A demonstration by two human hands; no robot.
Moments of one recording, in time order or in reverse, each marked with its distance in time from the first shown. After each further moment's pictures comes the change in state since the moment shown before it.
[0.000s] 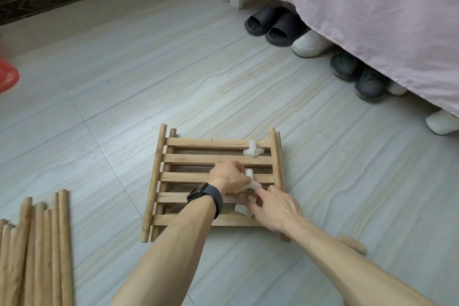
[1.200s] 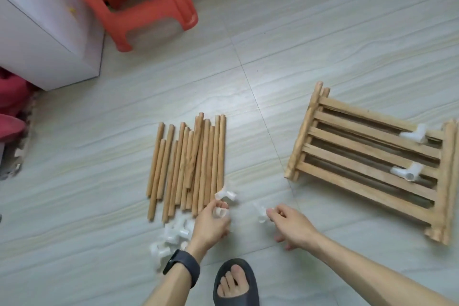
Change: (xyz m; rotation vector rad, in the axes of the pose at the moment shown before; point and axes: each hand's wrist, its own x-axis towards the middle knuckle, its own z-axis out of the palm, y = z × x) left_hand -0.266 -0.337 0.007 -0.768 0.363 -0.502; right_hand -0.085 -0.214 0.149 0.529 -0.447 -0.097
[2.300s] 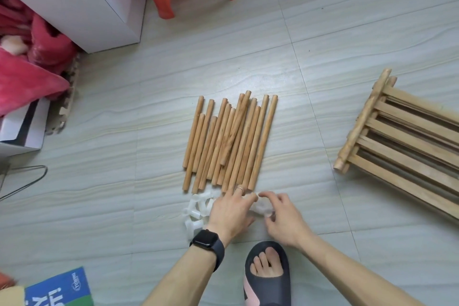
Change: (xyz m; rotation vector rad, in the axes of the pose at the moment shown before) left_hand -0.007 -0.026 -0.041 1.106 0.014 0.441; right_hand 0.011 -0.033 0.100 -0.408 -0.076 -0.343
